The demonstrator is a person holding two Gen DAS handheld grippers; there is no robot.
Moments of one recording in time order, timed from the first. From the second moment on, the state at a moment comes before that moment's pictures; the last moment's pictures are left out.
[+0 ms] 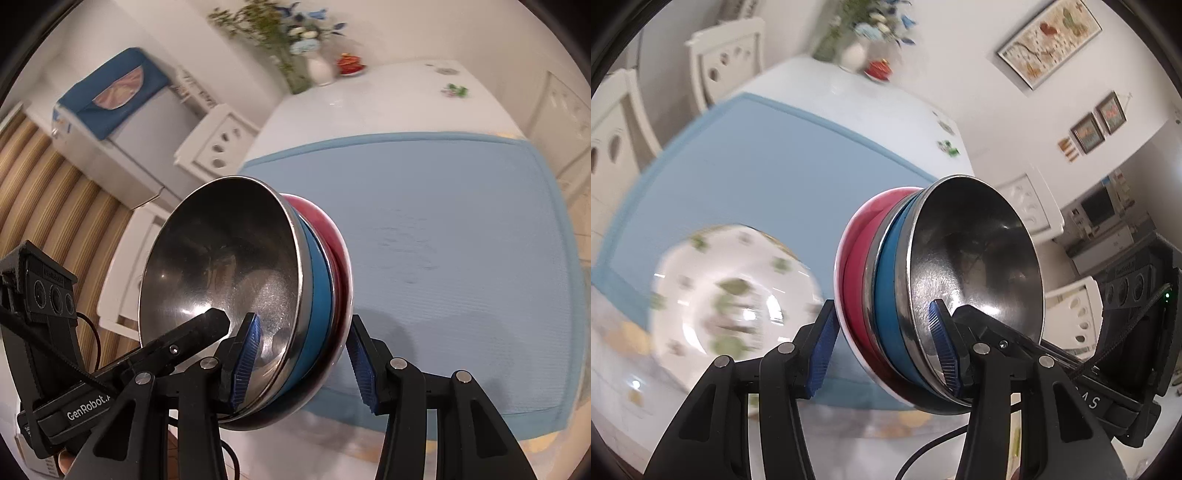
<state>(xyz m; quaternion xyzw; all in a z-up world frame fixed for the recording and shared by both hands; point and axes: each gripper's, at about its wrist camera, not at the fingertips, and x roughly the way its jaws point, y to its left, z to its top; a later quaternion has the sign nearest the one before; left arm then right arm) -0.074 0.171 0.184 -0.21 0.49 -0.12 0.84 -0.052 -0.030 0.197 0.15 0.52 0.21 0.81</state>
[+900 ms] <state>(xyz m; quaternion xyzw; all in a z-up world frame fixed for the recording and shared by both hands) -0.061 0.287 0.100 -0.20 0.55 -0.15 0.80 -0.047 0.102 0.117 0.13 0.60 0.15 0.78</state>
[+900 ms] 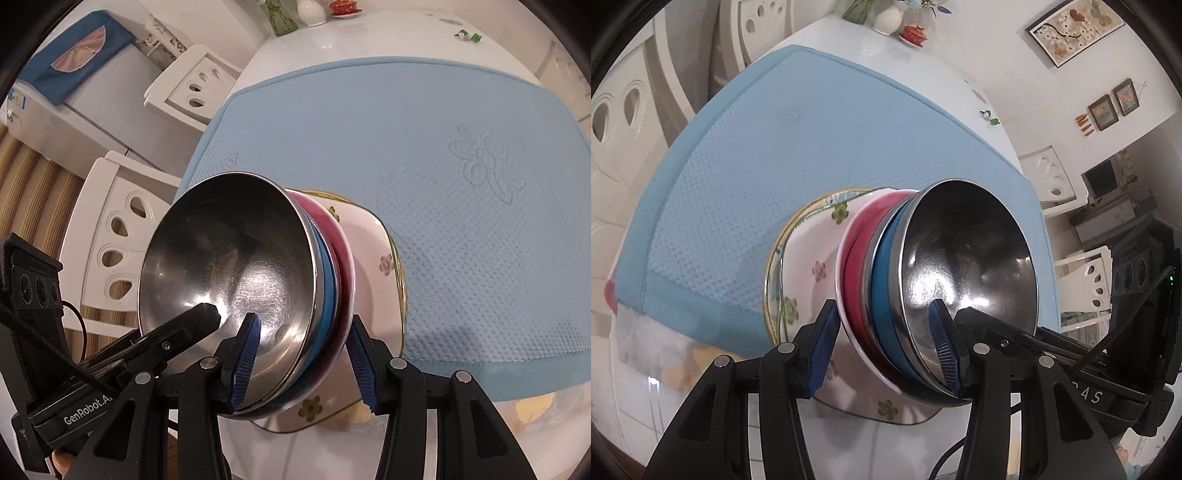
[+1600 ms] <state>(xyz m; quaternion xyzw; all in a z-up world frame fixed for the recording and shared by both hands) -0.059 0.326 0.119 -0.24 0.52 -0.15 0.80 -0.061 0.083 0.152 0.17 0.58 0.12 0.78</state>
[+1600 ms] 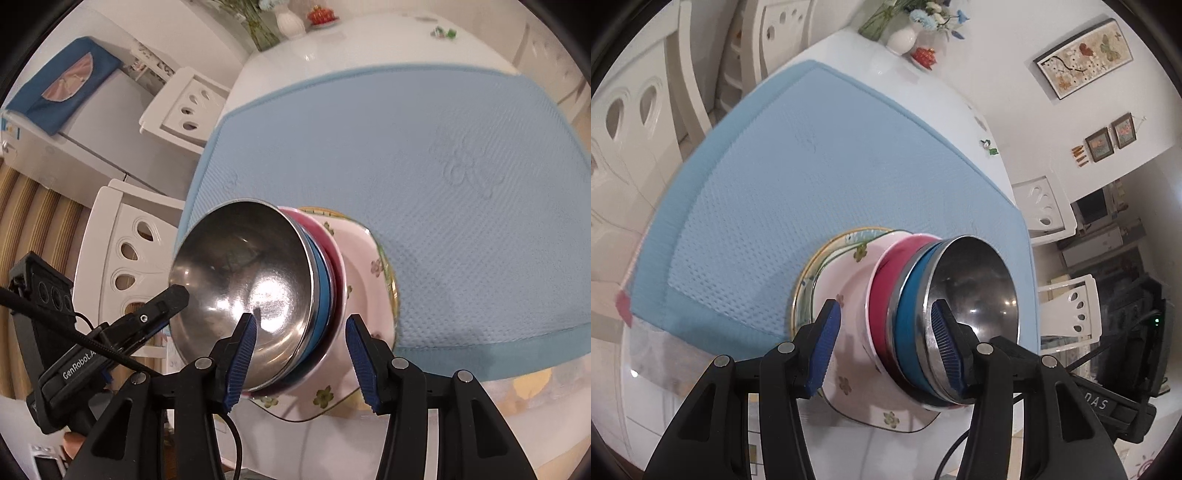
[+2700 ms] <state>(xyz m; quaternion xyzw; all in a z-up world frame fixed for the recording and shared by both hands) -0.108 0.257 0.232 -0.07 0.37 -0.08 0.92 -0.110 0.072 0.236 0.03 0.50 -0.01 0.87</state>
